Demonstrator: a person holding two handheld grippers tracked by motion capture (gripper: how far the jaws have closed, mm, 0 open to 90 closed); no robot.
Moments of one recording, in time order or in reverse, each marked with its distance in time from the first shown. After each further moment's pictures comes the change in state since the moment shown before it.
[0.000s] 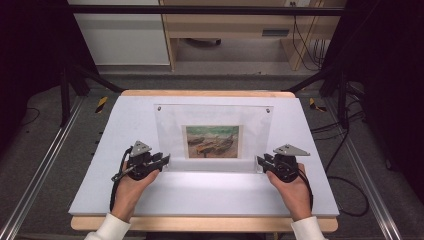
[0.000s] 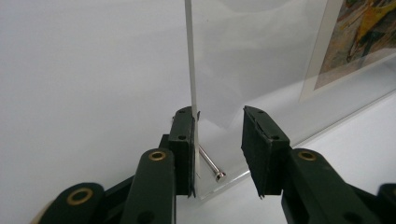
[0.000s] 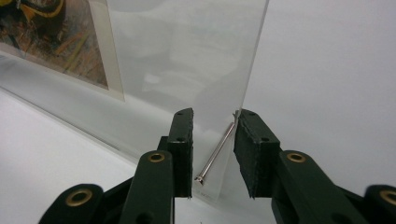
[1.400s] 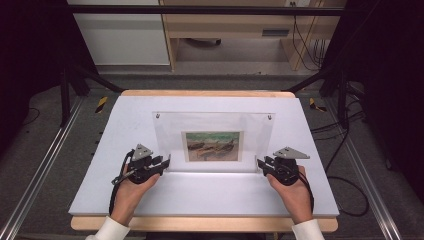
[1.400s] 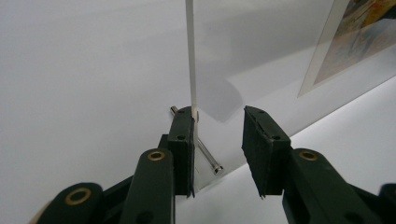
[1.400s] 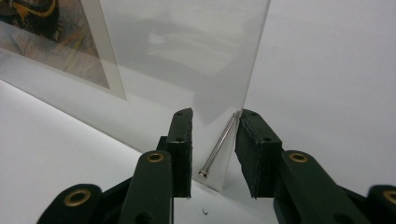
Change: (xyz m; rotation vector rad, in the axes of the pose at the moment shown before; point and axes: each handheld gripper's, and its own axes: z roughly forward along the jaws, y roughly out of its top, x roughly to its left) left arm -0.007 -0.006 -0.003 0.018 0.011 0.035; right arm 0.002 -0.006 -0.003 0.009 0.001 -0.022
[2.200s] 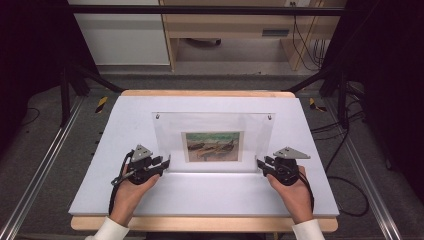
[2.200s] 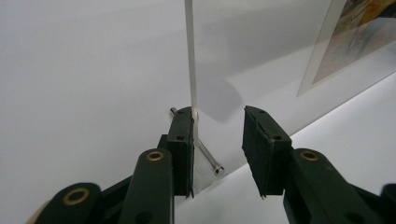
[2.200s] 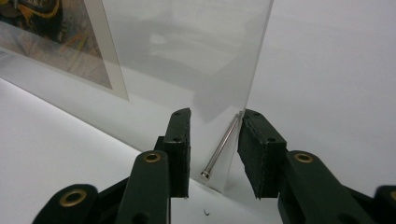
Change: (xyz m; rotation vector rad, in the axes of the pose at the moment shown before) left arm 0.000 -0.002 -0.001 -0.015 -0.009 0.018; right arm -0.001 -0.001 0.000 -0.005 0.013 -0.008
